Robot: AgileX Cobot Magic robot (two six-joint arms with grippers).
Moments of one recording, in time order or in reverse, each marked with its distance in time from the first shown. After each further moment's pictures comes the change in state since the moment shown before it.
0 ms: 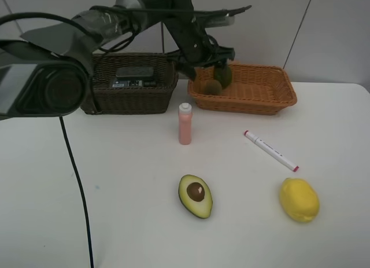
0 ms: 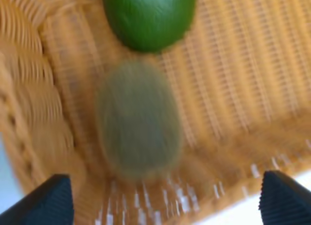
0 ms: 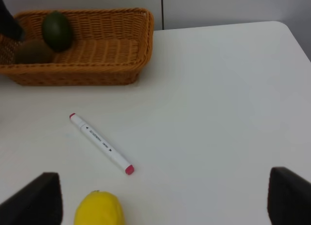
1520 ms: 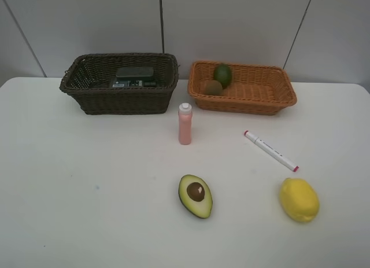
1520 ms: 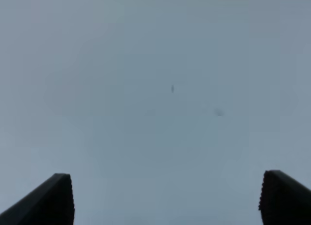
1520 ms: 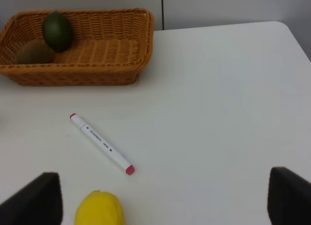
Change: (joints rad) left arm 0.650 -1.725 1.600 0.073 0.164 0.193; right arm 0.000 0.000 0.000 0.001 0.000 0.000
